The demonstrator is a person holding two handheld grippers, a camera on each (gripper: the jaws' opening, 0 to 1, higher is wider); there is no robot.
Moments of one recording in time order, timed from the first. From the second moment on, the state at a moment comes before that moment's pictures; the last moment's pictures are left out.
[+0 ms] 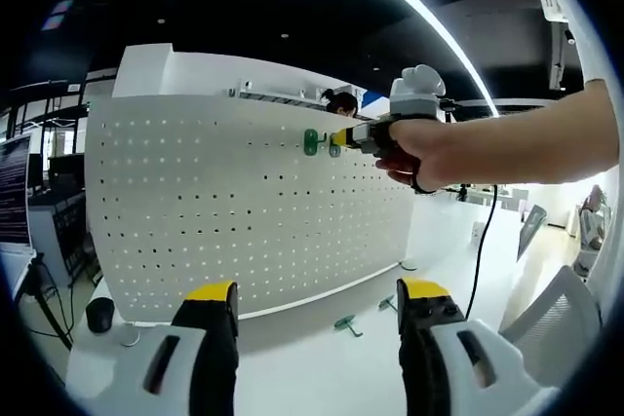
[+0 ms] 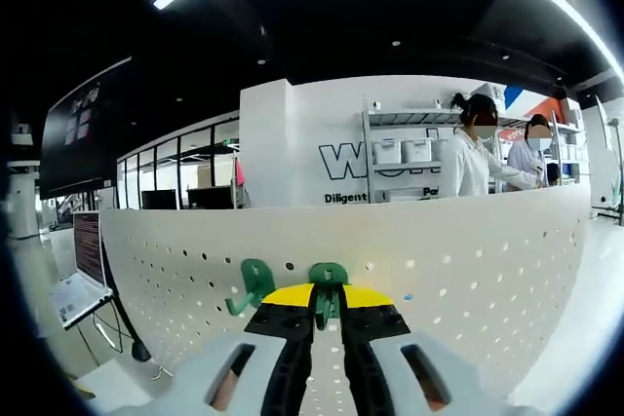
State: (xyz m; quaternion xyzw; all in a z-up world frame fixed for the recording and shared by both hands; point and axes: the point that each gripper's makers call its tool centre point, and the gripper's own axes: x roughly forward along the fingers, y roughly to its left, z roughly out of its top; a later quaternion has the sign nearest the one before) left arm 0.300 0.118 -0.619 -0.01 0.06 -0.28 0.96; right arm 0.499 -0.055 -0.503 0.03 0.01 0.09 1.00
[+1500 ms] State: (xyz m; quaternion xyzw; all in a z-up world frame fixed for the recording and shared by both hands) left arm 0.299 0.113 -0.620 -0.01 0.07 -0.29 0.96; right arm 0.451 -0.048 -0.527 0.03 0.00 0.23 0.97
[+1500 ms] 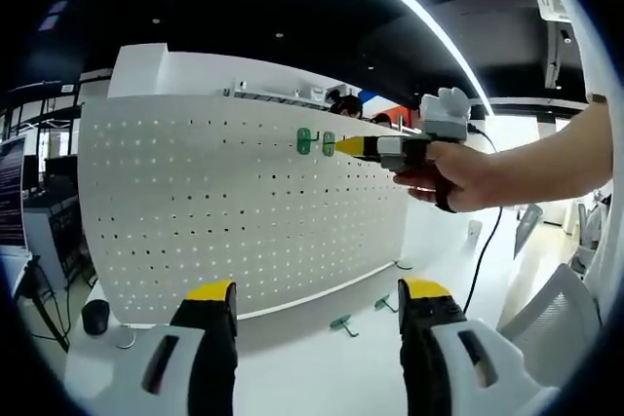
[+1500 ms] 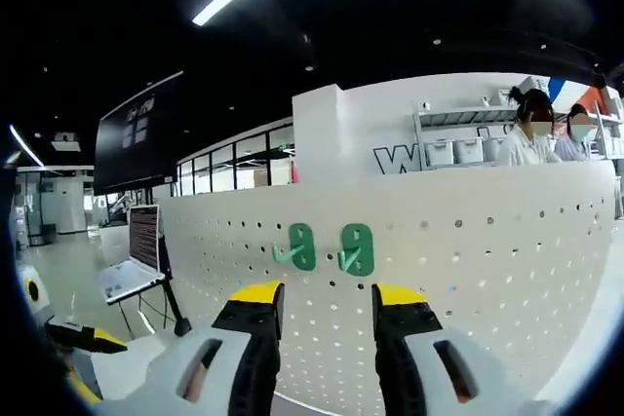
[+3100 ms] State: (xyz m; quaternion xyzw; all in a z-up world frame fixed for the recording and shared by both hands) left arm 0.297 0.119 -0.604 -0.02 0.04 -0.29 0.96; right arm 0.344 -0.084 -0.574 0.01 0.01 0.30 0.96
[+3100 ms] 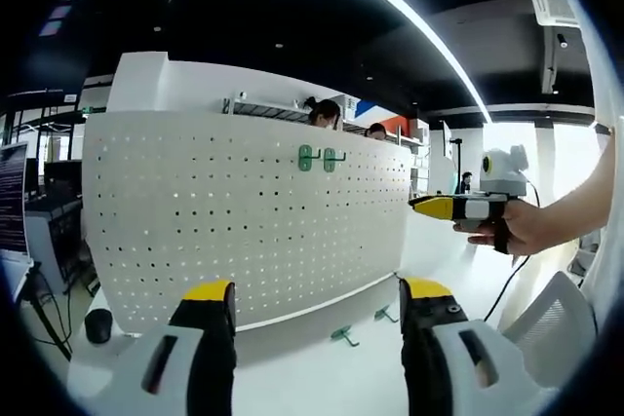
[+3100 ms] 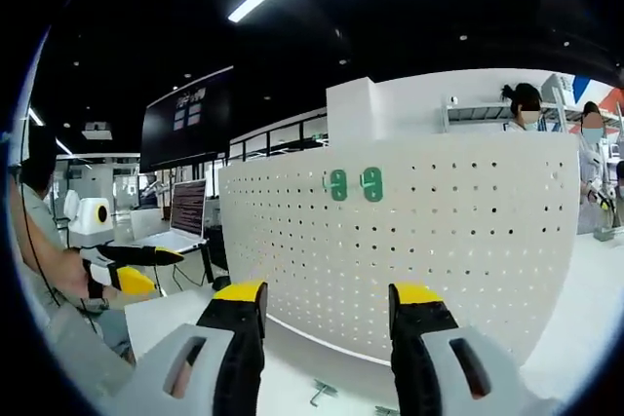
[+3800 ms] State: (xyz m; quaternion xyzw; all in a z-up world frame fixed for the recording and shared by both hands) left arm 0.292 0.121 -0.609 -0.03 0.05 -0.29 0.96; right arm 0.300 -0.112 -0.601 0.01 0.03 0.29 0.96
